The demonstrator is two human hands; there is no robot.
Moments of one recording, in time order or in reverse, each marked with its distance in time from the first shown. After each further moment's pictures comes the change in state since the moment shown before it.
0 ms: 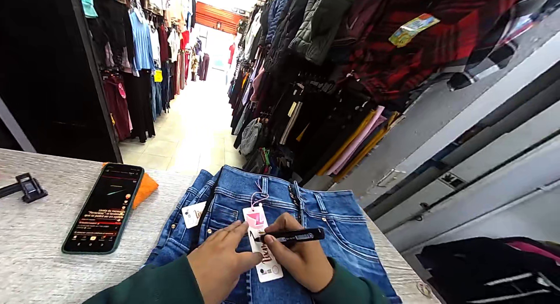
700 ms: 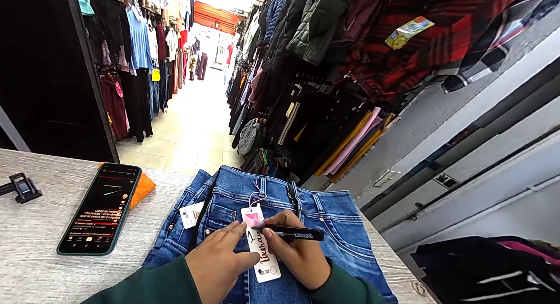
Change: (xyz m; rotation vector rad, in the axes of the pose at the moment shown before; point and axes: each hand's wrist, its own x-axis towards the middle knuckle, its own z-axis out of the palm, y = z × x) left_hand 0.000 0.000 -0.001 0.002 -0.013 -0.002; right_hand 0.002 0.000 0.002 0.082 0.041 0.058
